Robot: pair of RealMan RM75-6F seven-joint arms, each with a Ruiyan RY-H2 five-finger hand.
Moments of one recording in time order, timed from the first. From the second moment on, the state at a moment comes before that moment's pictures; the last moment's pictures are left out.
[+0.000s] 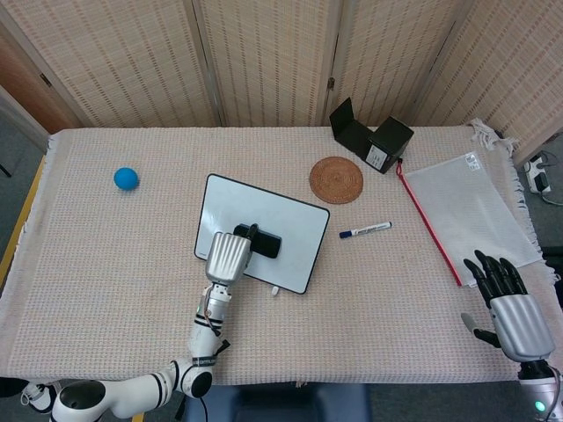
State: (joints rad) left arm -0.79 -2.13 -0.32 -0.97 1.31 1.34 0.64; right arm 0.06 -1.08 0.00 -1.65 -1.62 1.51 -0.02
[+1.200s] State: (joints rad) left arm -0.46 -1.62 -0.11 -1.62 1.35 1.51 0.62; right arm 0.05 -1.09 -0.01 -1.65 -1.66 1.54 -0.05
